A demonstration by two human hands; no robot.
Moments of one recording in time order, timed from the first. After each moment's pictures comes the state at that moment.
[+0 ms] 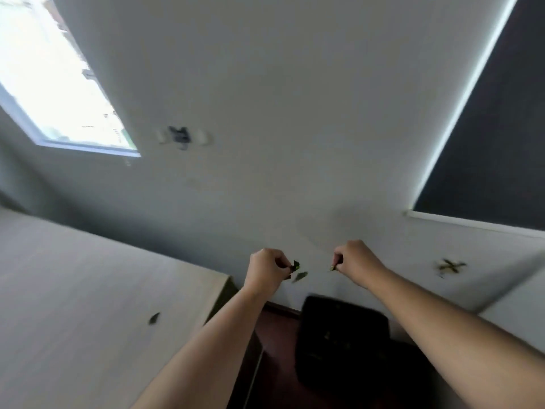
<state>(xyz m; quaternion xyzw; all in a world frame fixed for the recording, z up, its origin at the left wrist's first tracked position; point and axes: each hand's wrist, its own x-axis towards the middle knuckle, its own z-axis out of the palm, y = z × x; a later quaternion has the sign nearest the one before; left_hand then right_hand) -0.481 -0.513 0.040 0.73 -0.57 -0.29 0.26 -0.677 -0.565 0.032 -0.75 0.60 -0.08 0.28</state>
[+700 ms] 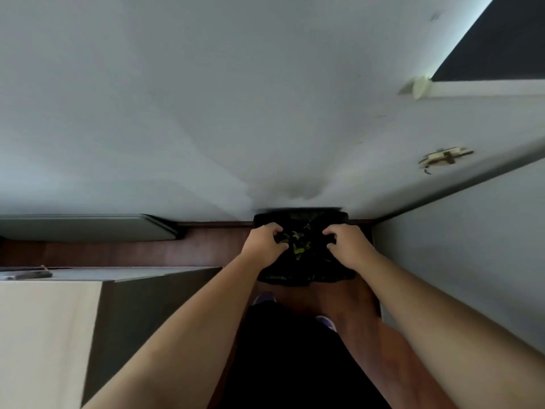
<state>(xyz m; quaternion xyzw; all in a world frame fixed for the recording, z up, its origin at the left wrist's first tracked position) -0.565 -0.614 -0.200 0.63 -0.62 -0.46 -0.07 -0.761 -0.577 -0.205 -0.54 0.73 0.03 0.42</state>
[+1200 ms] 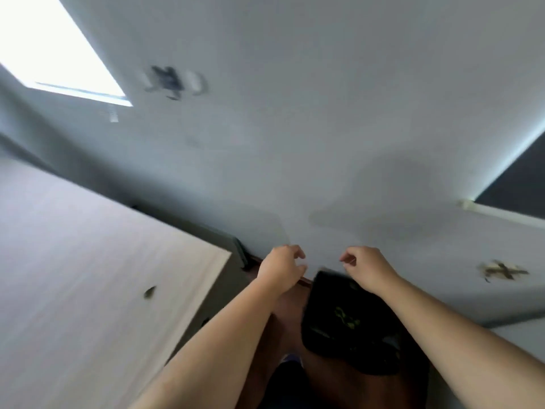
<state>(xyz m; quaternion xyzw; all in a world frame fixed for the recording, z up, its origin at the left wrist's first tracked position) -0.485 -0.555 -0.043 0.73 -0.60 -0.31 0.09 -0.676 -0.604 -0.056 -0.71 0.61 -0.05 0.36</state>
